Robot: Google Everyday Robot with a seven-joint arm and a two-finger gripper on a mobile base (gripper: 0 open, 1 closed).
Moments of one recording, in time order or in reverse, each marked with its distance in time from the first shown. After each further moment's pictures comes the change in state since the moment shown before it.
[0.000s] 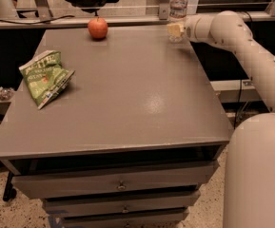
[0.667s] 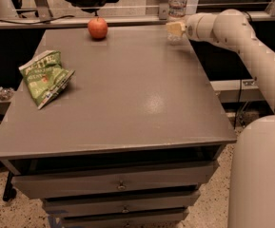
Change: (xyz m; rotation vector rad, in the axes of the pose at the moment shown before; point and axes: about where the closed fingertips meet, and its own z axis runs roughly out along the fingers) arm -0.010 0.003 -0.010 -0.011 -0.019 -0.001
